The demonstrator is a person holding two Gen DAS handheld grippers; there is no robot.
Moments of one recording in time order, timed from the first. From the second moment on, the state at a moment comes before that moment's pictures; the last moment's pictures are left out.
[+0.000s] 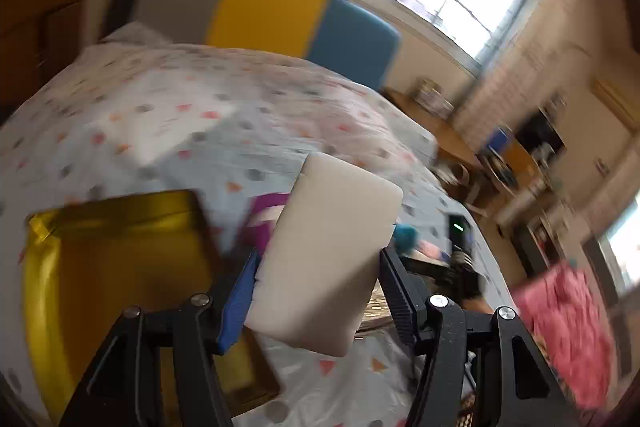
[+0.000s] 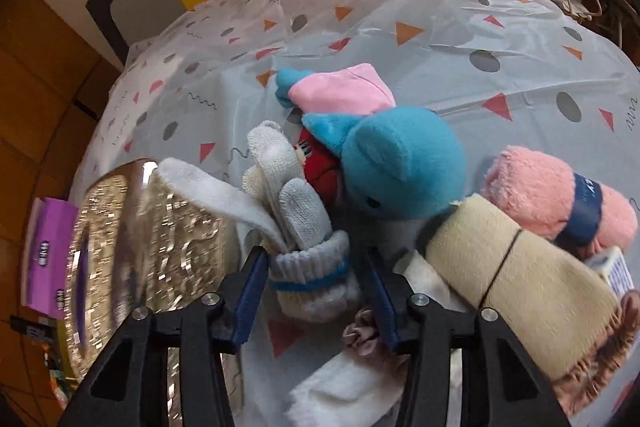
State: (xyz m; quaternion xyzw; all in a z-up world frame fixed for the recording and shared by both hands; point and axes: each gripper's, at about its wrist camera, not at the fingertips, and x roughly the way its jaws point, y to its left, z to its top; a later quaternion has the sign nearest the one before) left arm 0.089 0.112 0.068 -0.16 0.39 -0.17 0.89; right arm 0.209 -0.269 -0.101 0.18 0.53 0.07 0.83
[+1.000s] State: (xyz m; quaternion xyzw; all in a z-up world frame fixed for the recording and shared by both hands) left arm 0.176 0.171 -0.079 -0.27 0.48 0.05 0.83; right arm 0.206 -0.264 -0.101 0.12 0.50 0.08 0.85
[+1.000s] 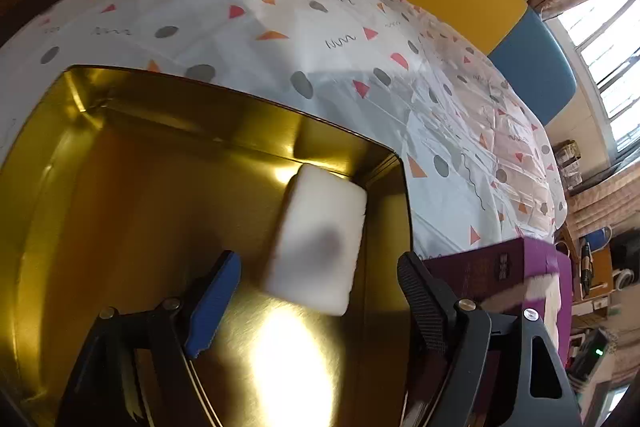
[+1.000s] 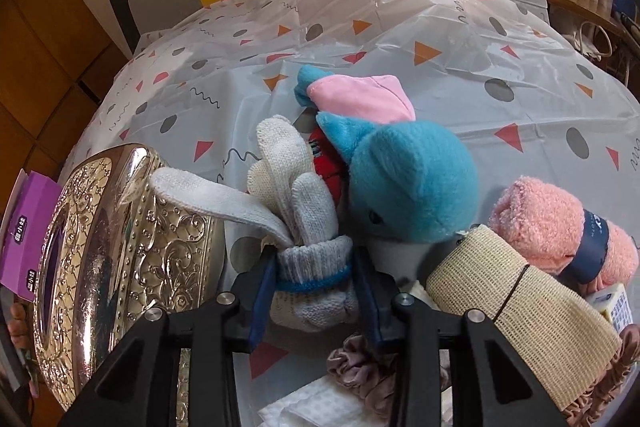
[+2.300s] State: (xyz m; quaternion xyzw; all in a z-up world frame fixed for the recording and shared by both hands) left arm 0.009 0.225 -0.025 -0.17 0.38 0.09 0.91; right arm 0.144 -0.016 0.044 0.04 0.44 0.29 0.85
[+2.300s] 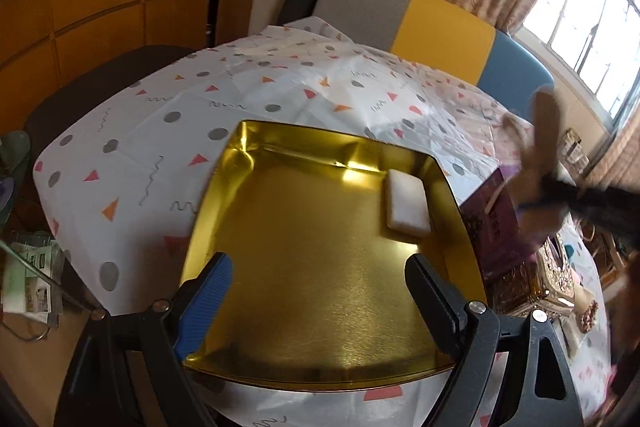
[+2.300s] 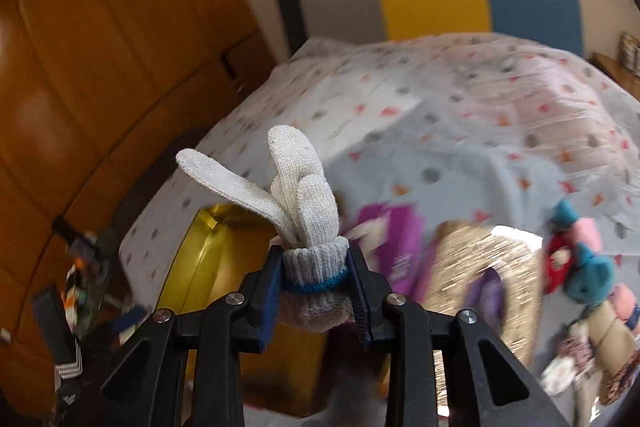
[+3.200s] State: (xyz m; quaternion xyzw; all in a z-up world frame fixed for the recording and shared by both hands) left arm -0.002 0.214 -0.019 -0.12 0.36 0.09 0.92; right arm 0.103 0.020 0.000 -0.08 0.44 0.23 0.87
